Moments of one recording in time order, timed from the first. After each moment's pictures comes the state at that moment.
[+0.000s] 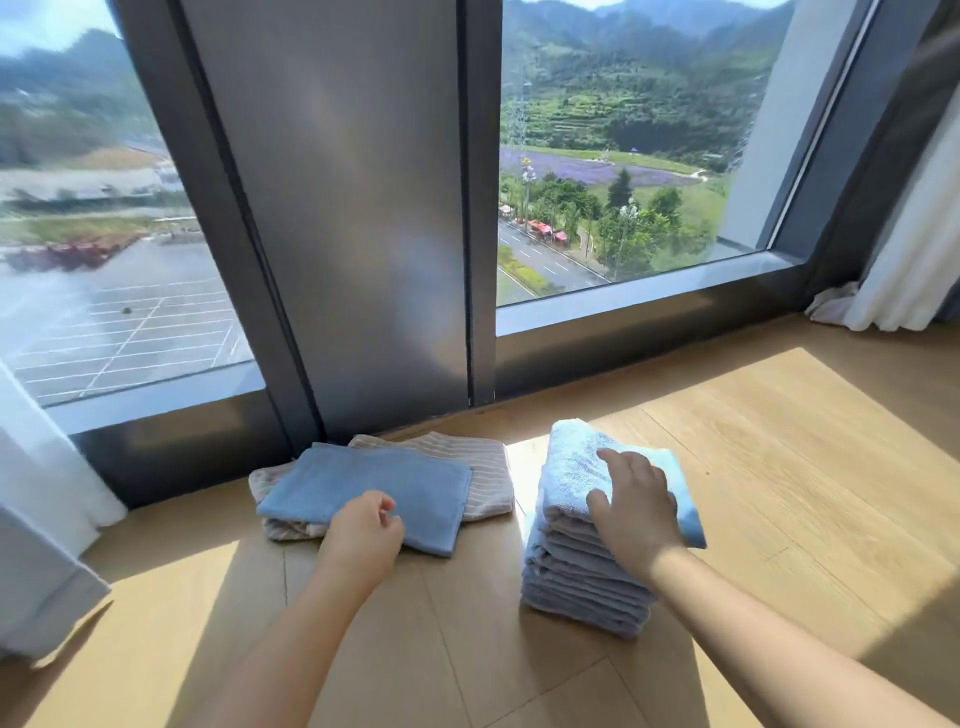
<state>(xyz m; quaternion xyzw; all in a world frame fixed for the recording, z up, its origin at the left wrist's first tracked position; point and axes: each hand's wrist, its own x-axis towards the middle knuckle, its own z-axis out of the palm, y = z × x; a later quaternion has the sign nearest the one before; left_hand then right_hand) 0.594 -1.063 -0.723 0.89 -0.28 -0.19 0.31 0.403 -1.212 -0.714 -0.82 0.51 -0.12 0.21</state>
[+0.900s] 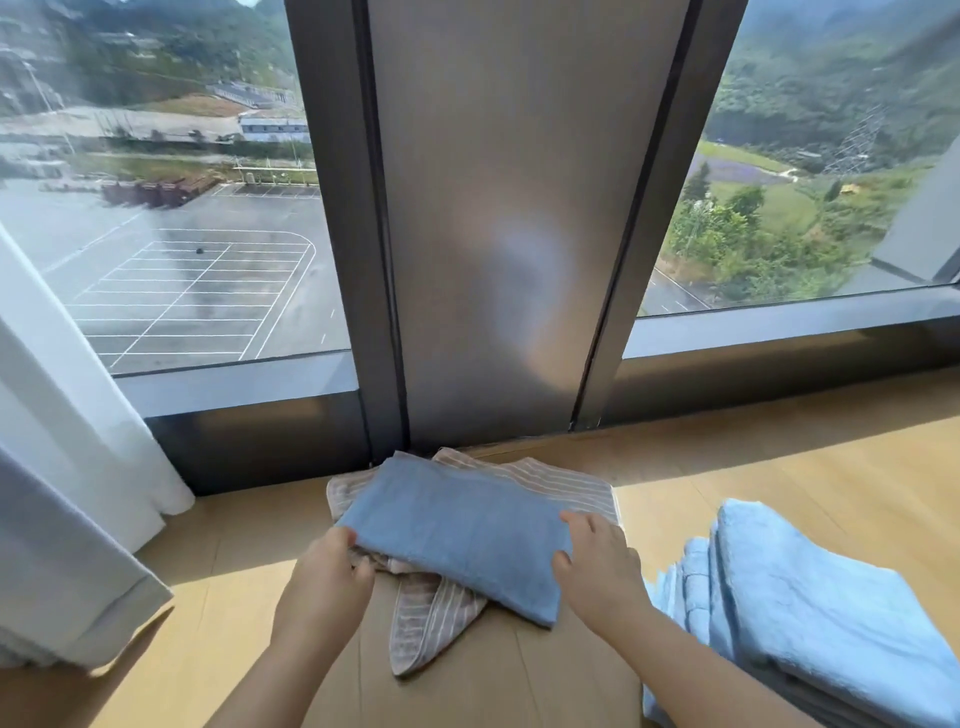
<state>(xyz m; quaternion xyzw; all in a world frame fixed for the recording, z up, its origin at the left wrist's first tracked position) 0.761 -1.026 -0.781 0.94 -0.19 -0.15 0.25 0.606 -1.204 -0.783 -0.88 0.43 0.05 0.21</state>
